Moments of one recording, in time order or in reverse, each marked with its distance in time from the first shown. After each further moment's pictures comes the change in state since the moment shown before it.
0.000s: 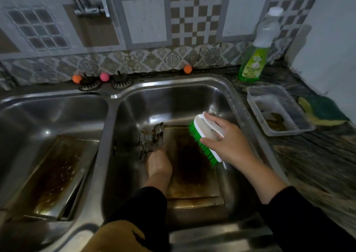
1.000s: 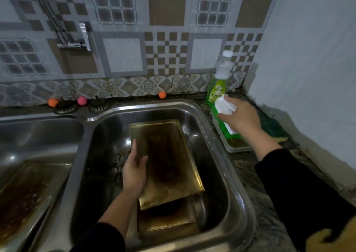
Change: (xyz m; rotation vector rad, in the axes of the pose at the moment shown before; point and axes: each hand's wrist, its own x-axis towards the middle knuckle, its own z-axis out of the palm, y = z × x) left_hand -0.035 0.033 -0.054 -0.890 -0.004 0.166; right_hand 0.056 -0.004 -0.131 -0.360 0.343 0.103
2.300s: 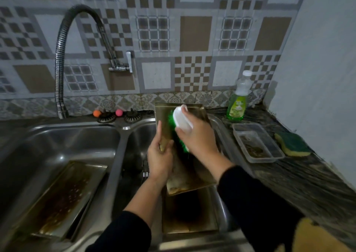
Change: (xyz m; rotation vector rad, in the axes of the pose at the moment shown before) left_hand -0.018 0.076 -0.017 -0.209 0.110 0.329; right_hand -0.086 -0.134 0.069 0.152 -0.025 -0.367
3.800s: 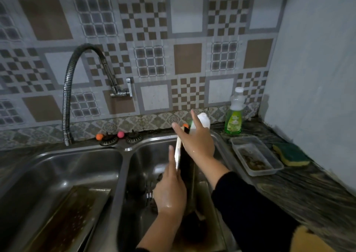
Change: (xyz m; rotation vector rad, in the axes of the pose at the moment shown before) left_hand -0.040 0.009 0.010 0.890 -0.072 0.116; right_hand 0.020 -0.019 -0.007 0.290 0.064 0.284
